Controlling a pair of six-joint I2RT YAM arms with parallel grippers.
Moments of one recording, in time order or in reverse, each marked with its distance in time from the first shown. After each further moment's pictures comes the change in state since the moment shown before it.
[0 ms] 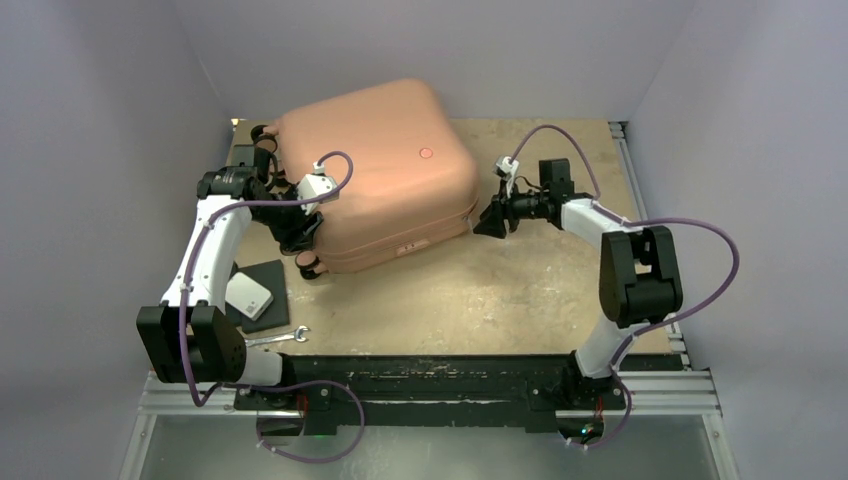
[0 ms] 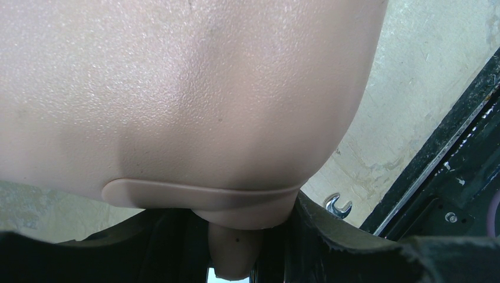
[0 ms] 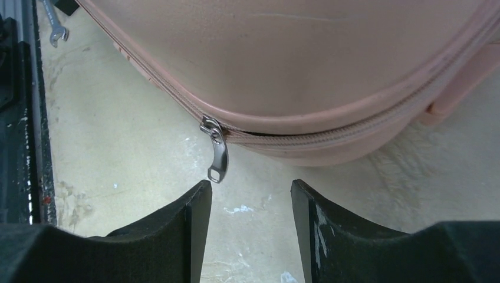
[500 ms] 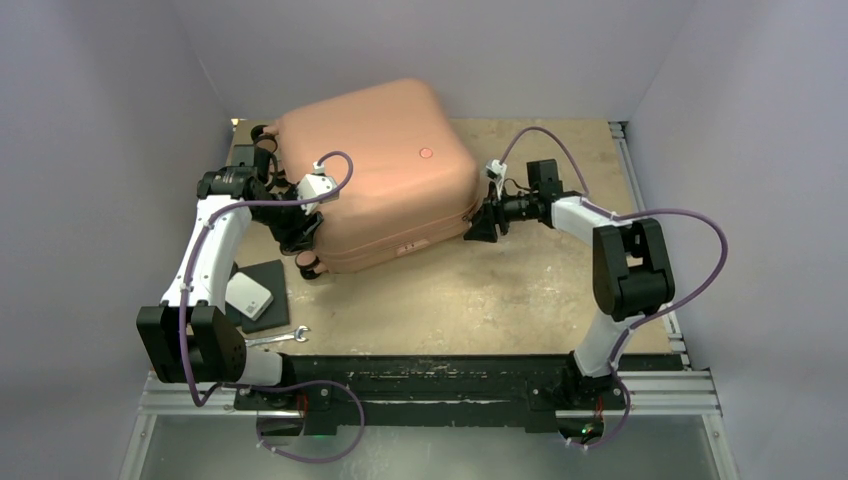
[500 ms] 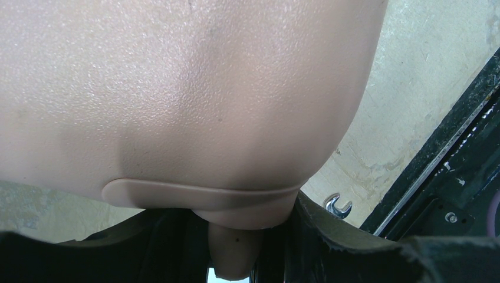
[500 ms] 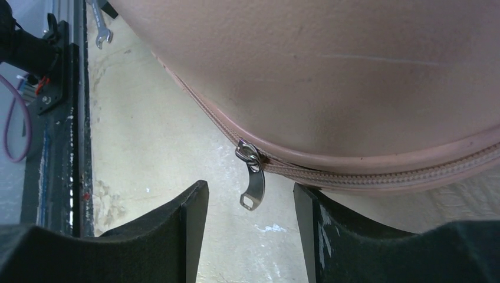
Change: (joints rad) left arm 0.000 0.000 0.000 0.000 0.000 0.000; right arm 0.057 0.066 0.035 -0.018 -0.077 0.029
